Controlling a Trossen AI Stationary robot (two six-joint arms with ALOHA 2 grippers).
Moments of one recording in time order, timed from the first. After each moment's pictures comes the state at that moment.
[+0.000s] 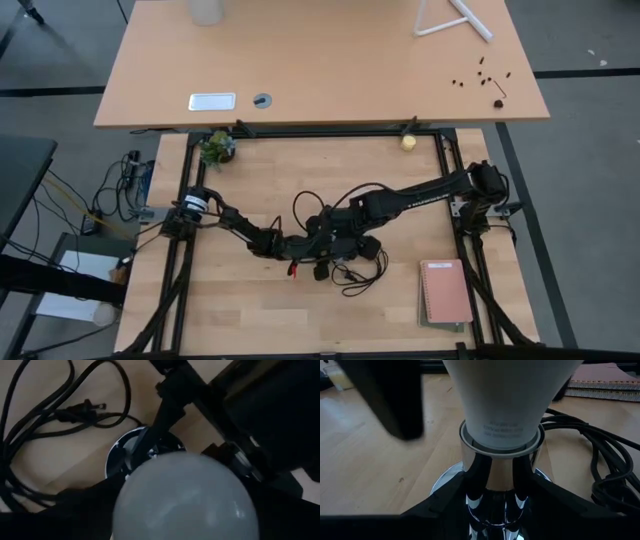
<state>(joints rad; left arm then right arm) -0.24 2.10 0.86 0.89 -0.39 -0.13 0.14 1.85 1.47 -0.83 -0.05 -0.83</state>
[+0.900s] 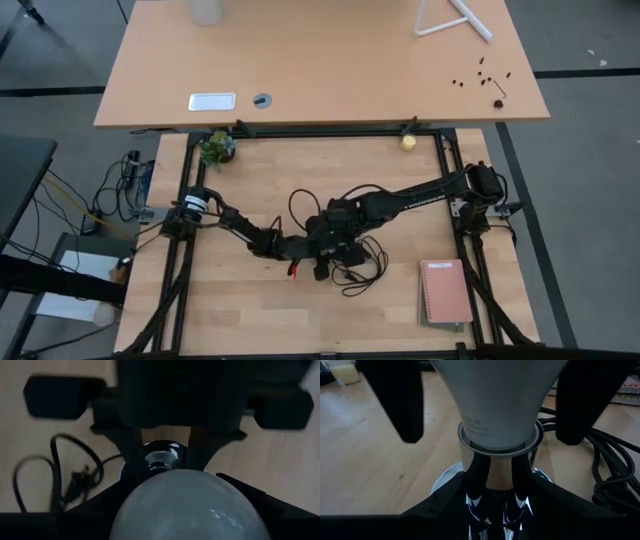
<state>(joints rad) -0.24 2.10 0.86 0.89 -0.40 -0.17 0.14 1.88 1.47 -0.81 -0.01 -0.07</state>
